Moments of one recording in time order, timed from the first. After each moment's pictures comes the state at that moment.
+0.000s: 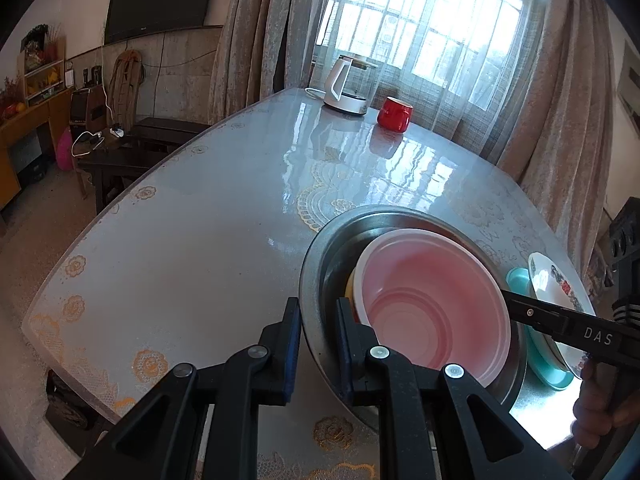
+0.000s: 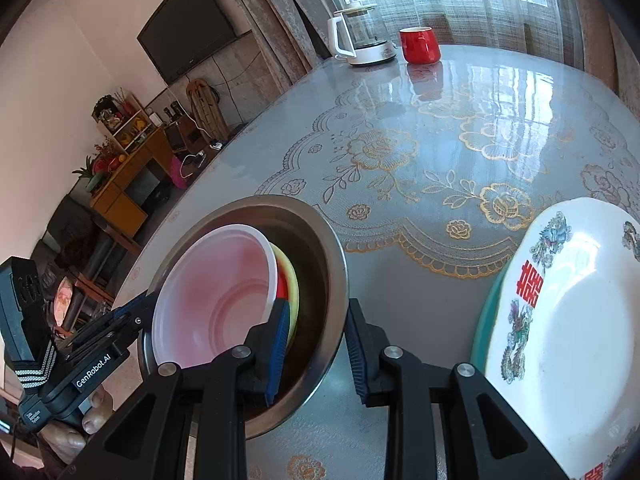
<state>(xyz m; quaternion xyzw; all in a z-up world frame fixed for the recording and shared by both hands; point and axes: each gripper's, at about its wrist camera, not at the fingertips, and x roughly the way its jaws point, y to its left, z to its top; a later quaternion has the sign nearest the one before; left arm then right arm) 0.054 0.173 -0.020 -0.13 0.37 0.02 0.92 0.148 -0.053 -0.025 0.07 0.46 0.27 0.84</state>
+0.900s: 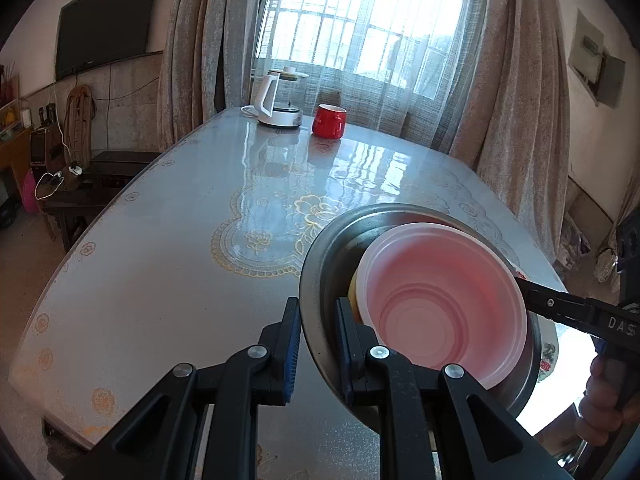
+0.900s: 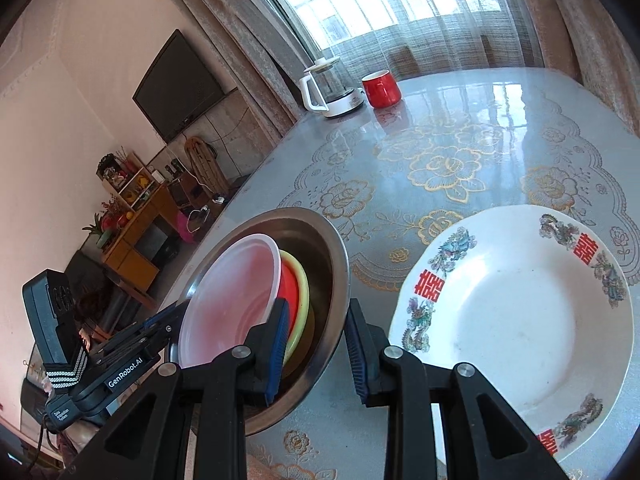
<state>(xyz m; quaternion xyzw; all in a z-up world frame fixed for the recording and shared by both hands) 0.068 0.105 0.022 -0.08 0.35 -0.07 0.93 0.119 -0.145 0.014 0.15 0.39 0.25 0.87</state>
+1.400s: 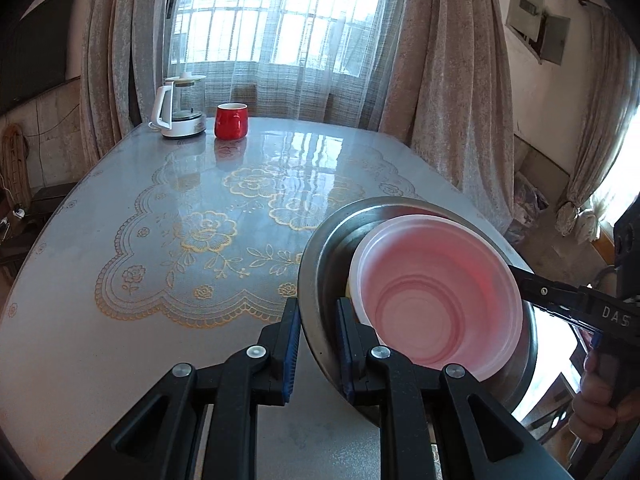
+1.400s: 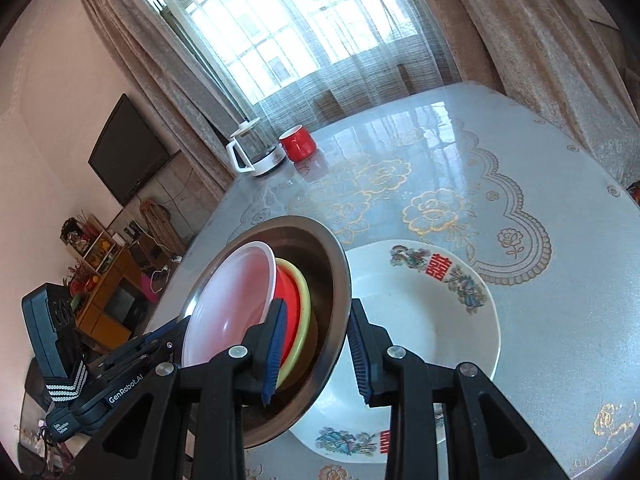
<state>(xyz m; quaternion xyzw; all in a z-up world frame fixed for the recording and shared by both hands) 0.106 -0.005 0.039 -0.03 0.36 -0.17 0.92 0.103 -0.249 0.025 0.21 0.35 0.13 0.90</state>
